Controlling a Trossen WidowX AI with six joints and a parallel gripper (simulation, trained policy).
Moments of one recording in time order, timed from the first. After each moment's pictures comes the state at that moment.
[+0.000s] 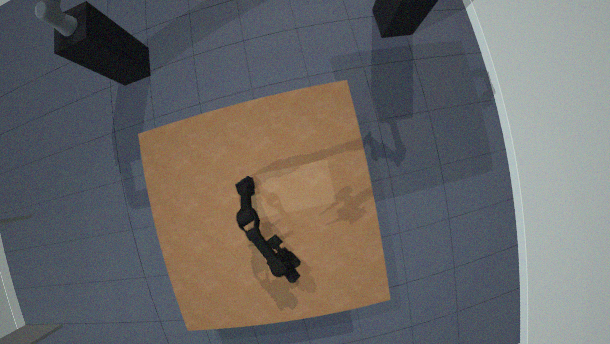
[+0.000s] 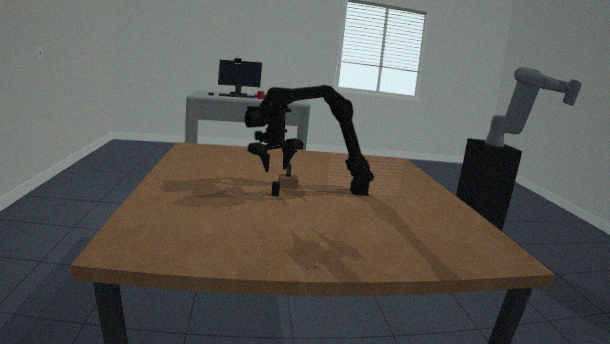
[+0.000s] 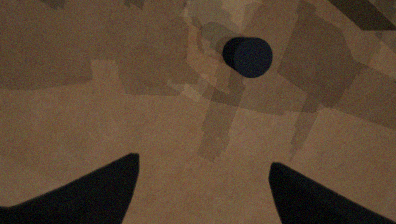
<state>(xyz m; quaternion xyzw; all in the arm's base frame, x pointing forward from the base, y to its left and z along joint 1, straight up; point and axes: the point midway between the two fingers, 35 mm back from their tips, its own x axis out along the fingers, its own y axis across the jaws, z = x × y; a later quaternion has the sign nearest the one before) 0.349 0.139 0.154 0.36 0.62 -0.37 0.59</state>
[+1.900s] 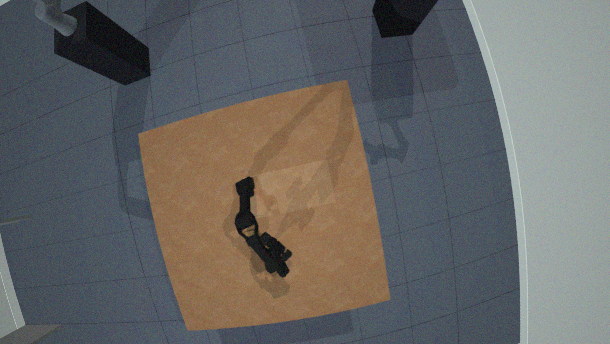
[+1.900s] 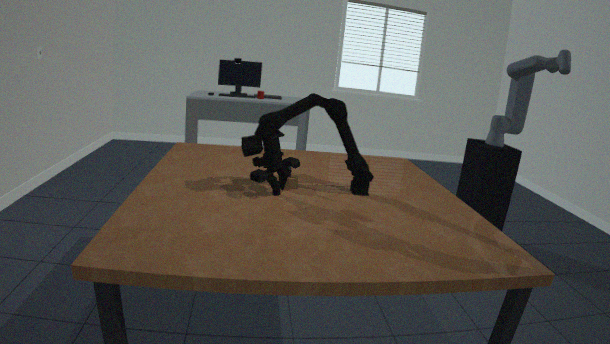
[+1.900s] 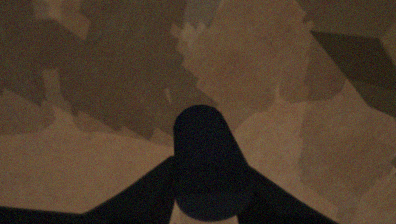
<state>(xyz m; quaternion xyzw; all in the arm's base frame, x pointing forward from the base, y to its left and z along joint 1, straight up) 0.336 0.085 0.059 0.28 0.68 -0.37 0.57</state>
